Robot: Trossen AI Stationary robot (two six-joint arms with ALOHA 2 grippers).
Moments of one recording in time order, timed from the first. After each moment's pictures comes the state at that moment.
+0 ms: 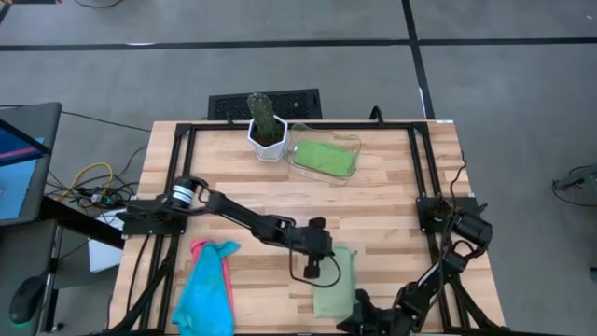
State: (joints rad) left arm -0.24 2.14 1.33 0.18 -0.04 -0.13; right arm 1.03 2.08 1.06 0.31 0.69 1.02
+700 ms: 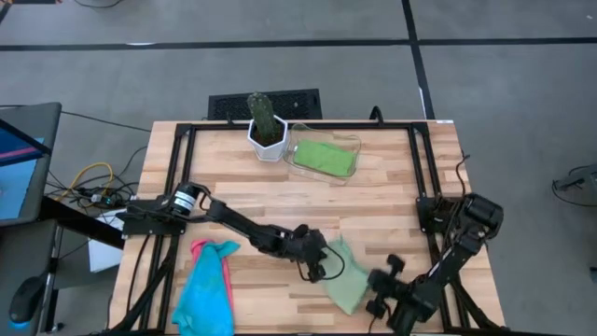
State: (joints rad) left arm -0.32 2.17 1.34 0.07 -0.23 -0.68; right arm 1.02 1.90 1.05 -0.76 0.60 1.49
